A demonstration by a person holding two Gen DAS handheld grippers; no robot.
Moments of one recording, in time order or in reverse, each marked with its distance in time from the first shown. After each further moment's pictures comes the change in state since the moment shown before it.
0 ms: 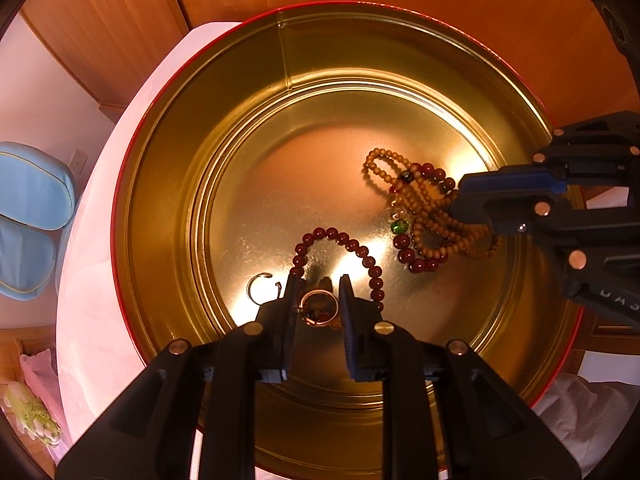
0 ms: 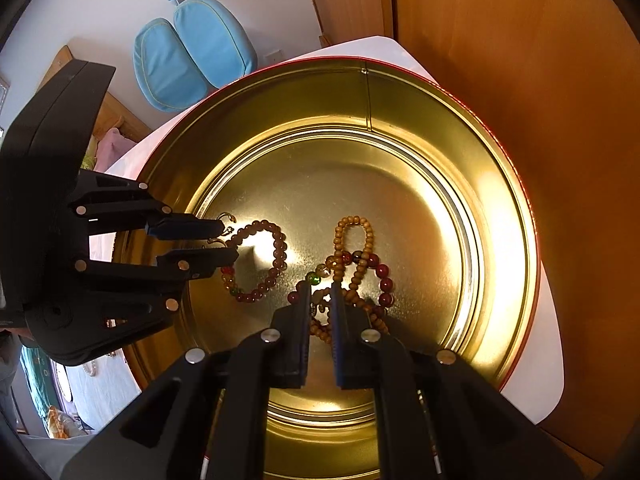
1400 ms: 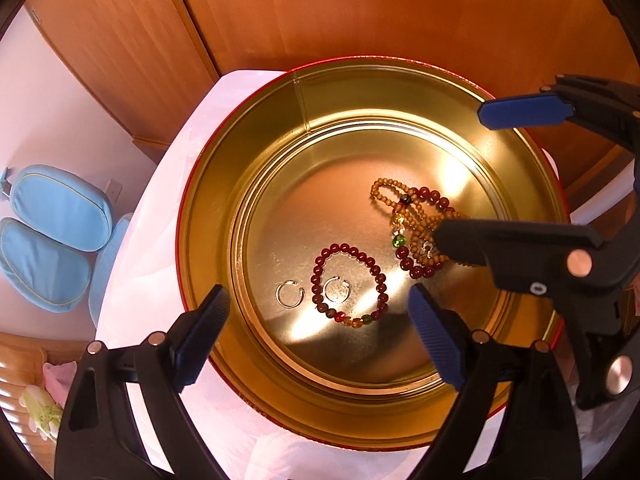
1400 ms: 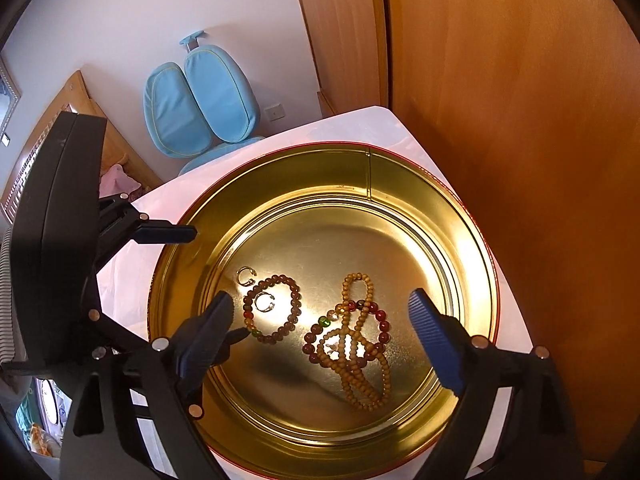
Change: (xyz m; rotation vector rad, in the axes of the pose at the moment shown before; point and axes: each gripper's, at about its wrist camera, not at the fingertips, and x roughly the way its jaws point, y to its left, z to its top) left arm -0.037 -0.029 -0.026 0.019 -0.136 0.128; right arm -0.043 0.019 0.000 -0.007 -0.201 -0.035
